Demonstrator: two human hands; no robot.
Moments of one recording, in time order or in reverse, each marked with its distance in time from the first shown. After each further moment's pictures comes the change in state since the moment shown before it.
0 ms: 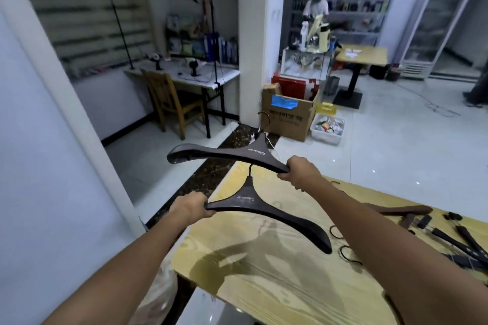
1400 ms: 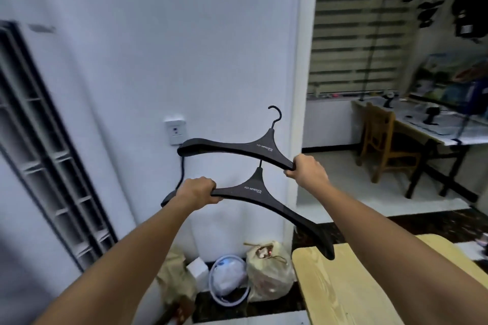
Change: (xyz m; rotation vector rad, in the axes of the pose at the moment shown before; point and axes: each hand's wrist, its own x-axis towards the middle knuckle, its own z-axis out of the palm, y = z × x) left_hand -0.326 -0.080 -0.042 0.067 0.193 -0.938; right_hand -0.098 -0.251 0.022 0.030 -0.161 -0.927
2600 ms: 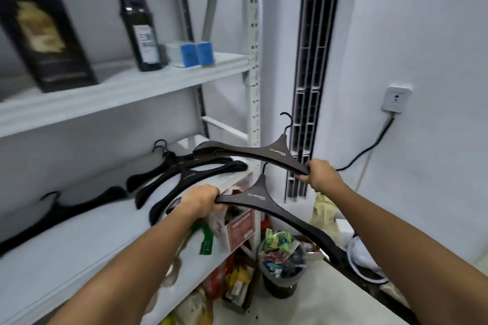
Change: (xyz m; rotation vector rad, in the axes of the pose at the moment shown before) left_hand -0.577 -0.144 0.078 -0.062 -0.167 -0.805; right_hand -0.338 -0.267 0.137 0.014 -0.467 -0.769
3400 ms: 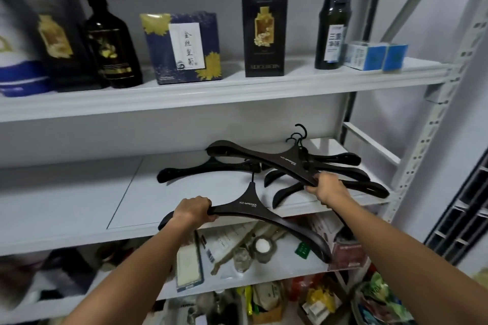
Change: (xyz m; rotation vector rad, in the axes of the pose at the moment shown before) left_hand -0.244 -0.180 0.049 -0.068 -0.117 -0.755; right_hand -0.007 -0.242 0.129 0.034 -0.286 -0.471
